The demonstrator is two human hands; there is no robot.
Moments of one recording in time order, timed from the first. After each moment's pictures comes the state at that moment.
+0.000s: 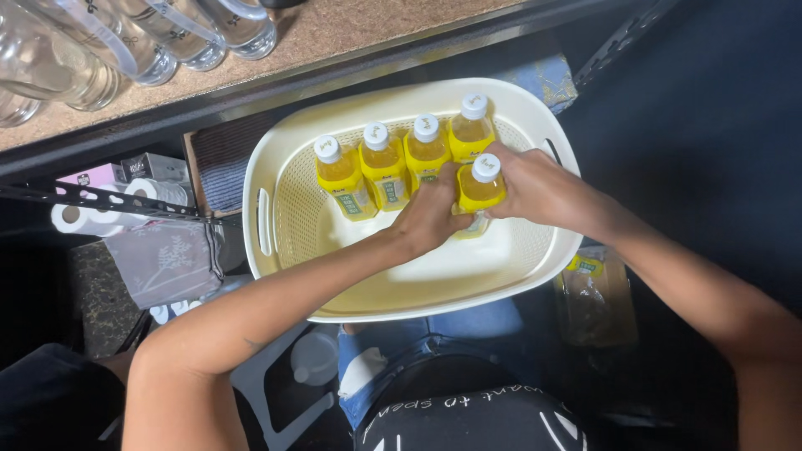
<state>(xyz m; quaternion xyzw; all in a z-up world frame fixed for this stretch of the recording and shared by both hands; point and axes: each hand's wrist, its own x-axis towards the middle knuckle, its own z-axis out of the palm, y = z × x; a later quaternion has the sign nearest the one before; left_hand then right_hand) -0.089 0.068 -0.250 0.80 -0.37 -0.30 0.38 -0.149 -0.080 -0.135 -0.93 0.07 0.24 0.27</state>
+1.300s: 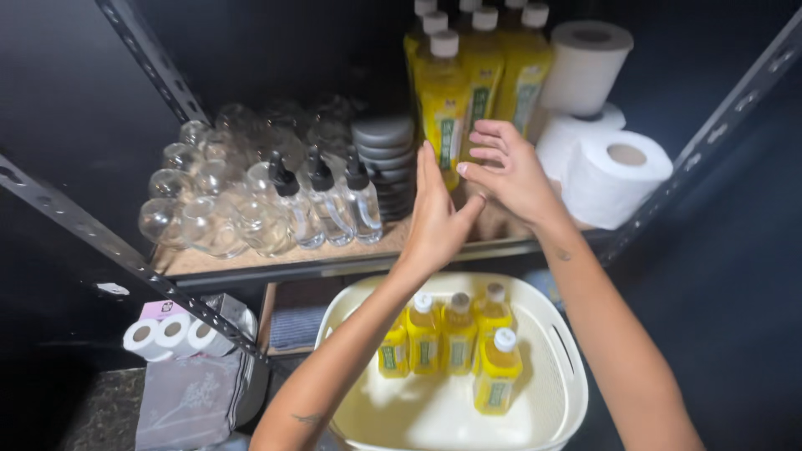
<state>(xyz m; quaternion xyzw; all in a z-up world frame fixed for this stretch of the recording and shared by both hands) -0.017 0.064 -0.034 0.76 -0.30 0.07 0.57 0.012 -0.112 -0.049 -0.77 -0.08 -0.22 0.59</state>
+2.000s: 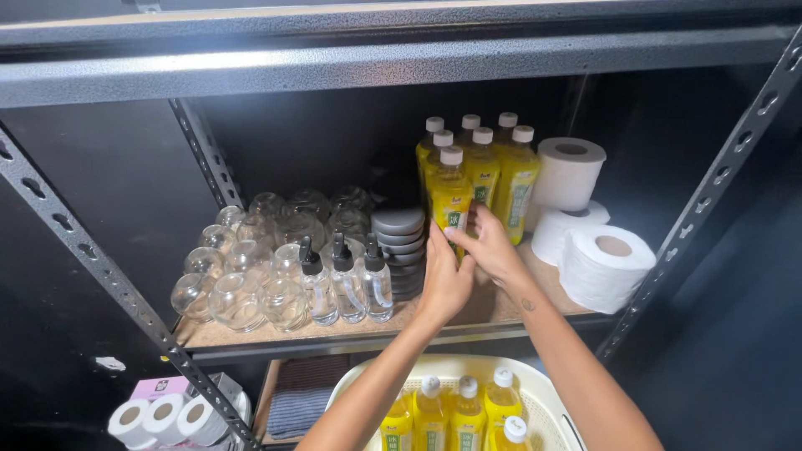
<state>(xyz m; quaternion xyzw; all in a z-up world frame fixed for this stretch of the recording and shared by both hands) 0.025 0.045 -0.036 0.77 -0.26 0.05 0.58 0.068 -0.090 -0.044 -0.75 -0.08 -0.23 0.62</state>
